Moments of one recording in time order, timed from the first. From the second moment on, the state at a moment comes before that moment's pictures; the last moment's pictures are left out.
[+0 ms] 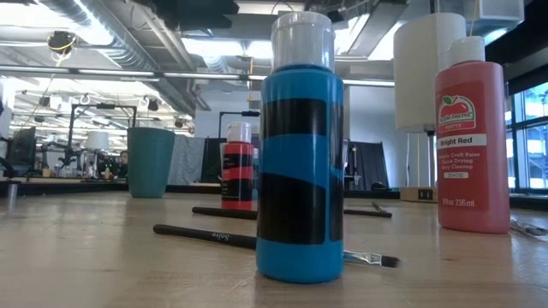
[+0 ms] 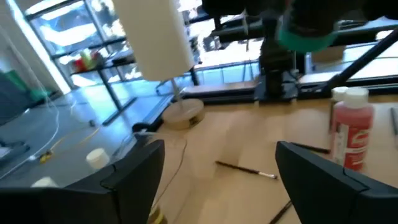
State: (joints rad) left arm -0.26 1.11 0.67 0.26 -0.62 0.09; right arm 0.25 1.49 0.97 0.57 0.29 -0.22
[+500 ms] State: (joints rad) left arm -0.23 1.11 0.67 0.26 -0.48 0.09; right arm 0.25 1.49 0.97 0.56 0.29 -0.22
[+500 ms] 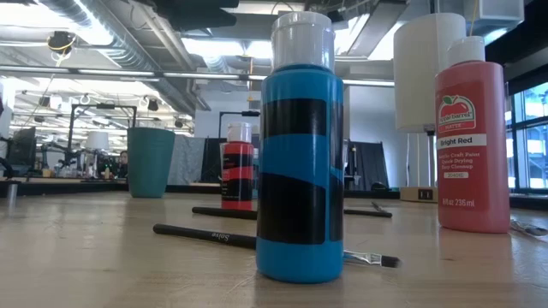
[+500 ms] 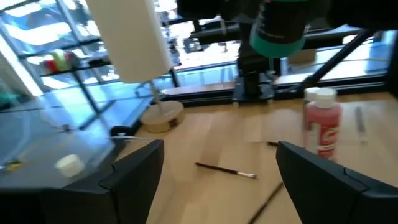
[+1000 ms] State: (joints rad) left arm -0.18 1.26 0.67 0.64 -0.17 0.08; right arm 0.25 1.49 0.97 0.56 0.28 -0.22
